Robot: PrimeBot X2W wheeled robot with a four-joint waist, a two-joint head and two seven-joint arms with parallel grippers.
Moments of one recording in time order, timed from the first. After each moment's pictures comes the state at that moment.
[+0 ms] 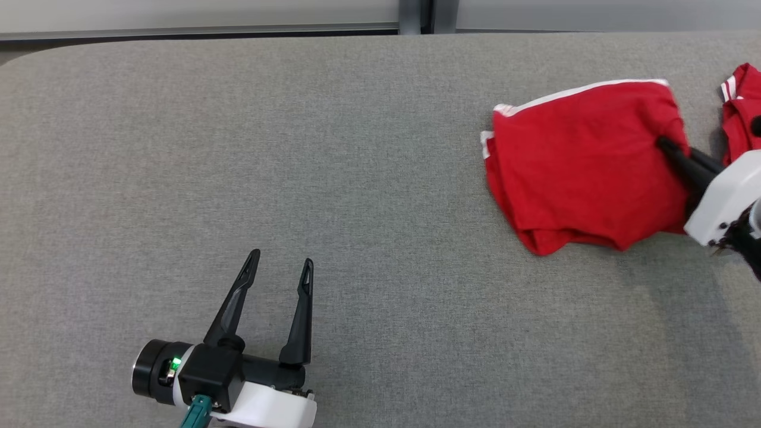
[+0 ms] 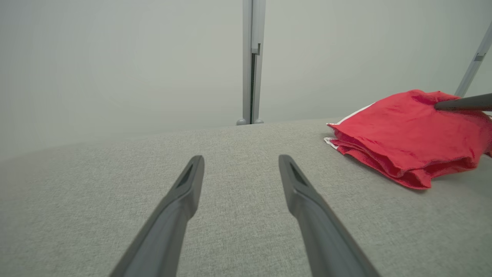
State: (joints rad) left arm -0.01 0.05 -0.26 -0.02 -0.10 0.06 -0.26; right arm -0.81 -0.67 0.87 0.59 1.15 0.13 0.09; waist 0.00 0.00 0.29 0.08
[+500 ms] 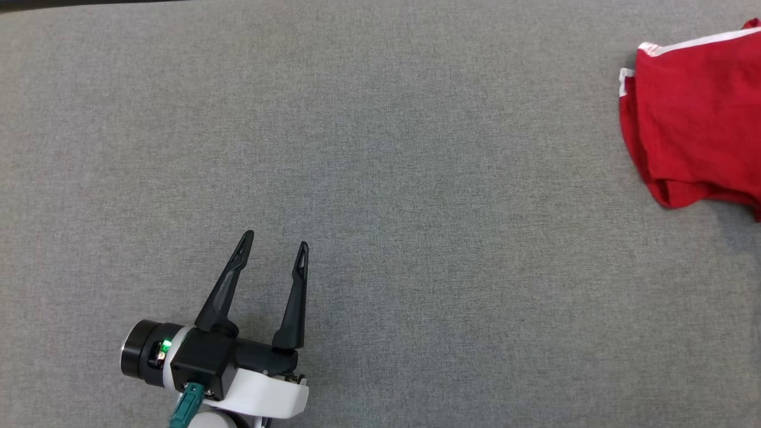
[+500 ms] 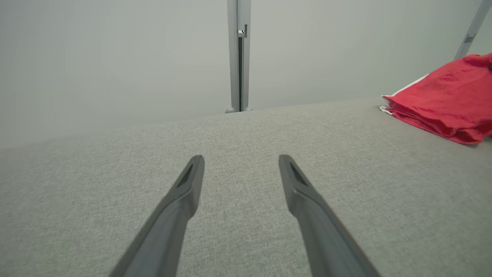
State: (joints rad) left arm -0.05 0.05 -0.23 -0.03 -0.06 0.02 -0.26; right arm -0.90 -0.94 0.89 0.62 1.12 0.13 0.06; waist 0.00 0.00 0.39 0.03
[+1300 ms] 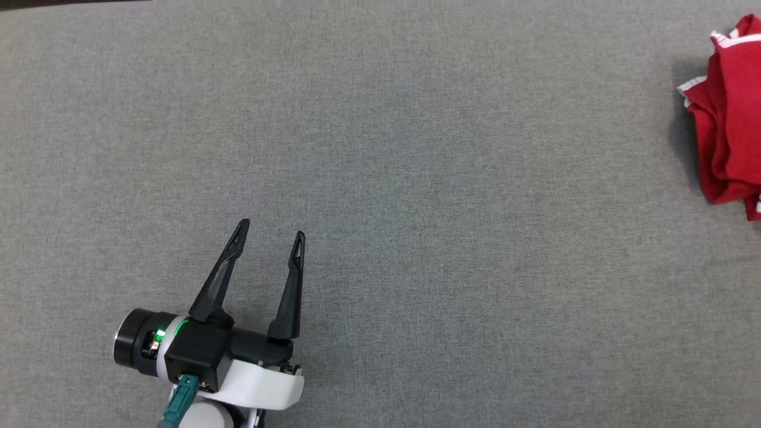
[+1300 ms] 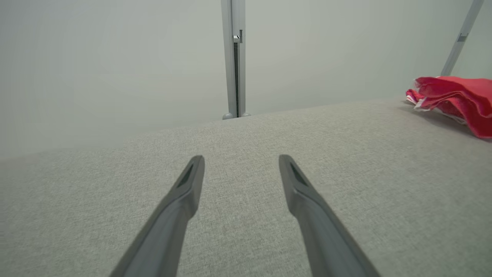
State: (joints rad) left arm -0.07 0.05 -0.21 -0.03 -0.04 -0.01 -0.26; right arm -0.97 -1.01 0.86 0.80 0.87 0.13 -0.09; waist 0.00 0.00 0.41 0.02
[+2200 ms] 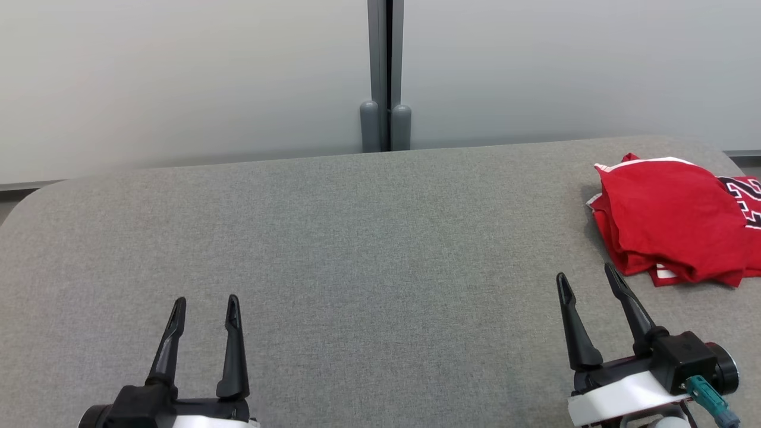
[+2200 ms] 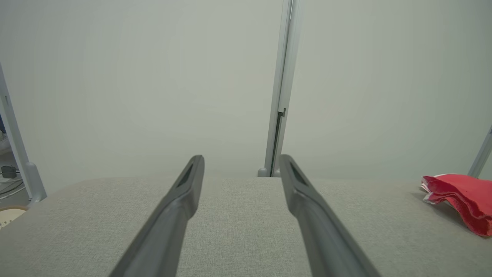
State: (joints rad) left arm 0.12 0.05 -0.10 -0.04 -0.19 0.09 -0.26; right arm -0.06 -0.08 0.14 0.18 0.09 0.13 -0.26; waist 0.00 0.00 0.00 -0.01
